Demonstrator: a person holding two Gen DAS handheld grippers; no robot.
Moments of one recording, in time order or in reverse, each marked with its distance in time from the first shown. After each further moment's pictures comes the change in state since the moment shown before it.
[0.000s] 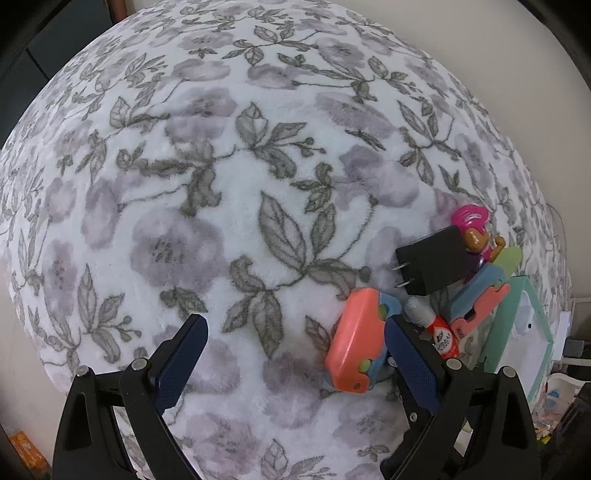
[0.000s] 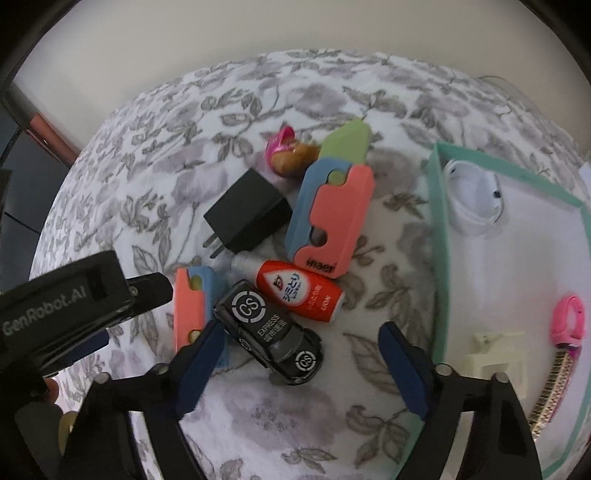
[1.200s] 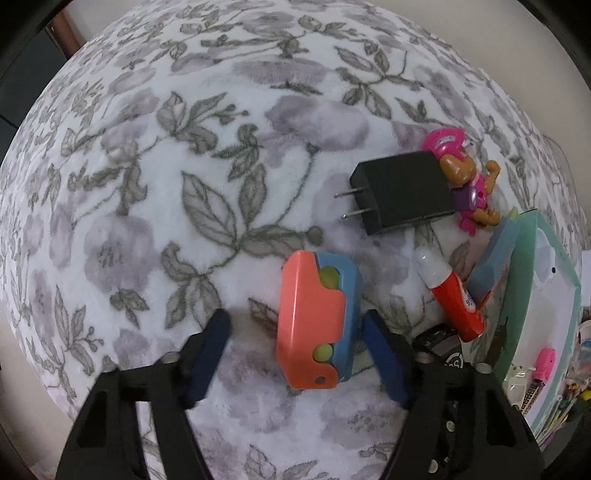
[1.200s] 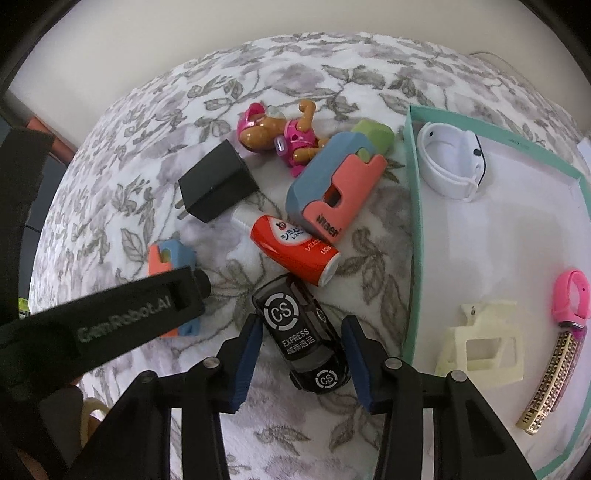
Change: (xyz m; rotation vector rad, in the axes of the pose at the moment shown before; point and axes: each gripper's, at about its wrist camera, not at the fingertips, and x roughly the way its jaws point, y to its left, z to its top) left arm 0.046 -0.077 -0.026 0.190 0.038 0.074; right arm -0.004 -0.033 -0.012 0.032 0.041 0.021
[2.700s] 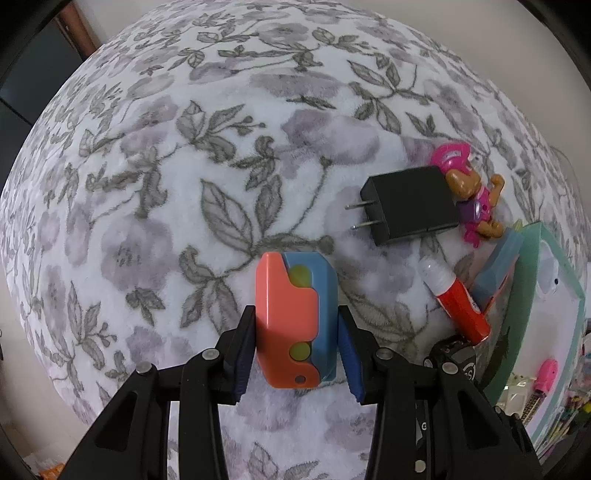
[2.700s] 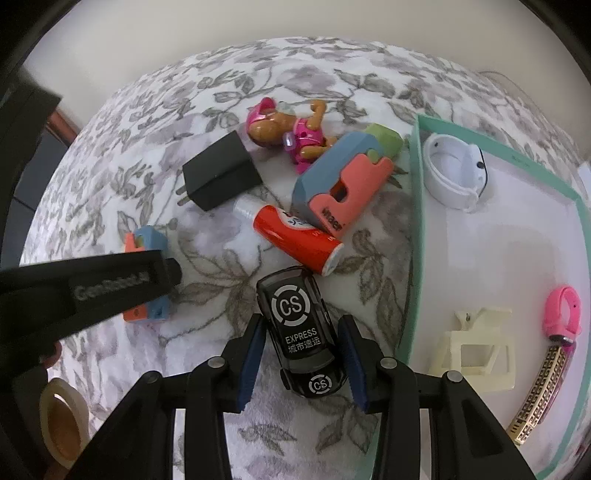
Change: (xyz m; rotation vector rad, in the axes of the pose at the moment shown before) left arm -0.024 0.020 -0.001 -0.020 -0.035 0.012; right arm 0.001 0.011 -0.007 -0.061 -0.024 -0.044
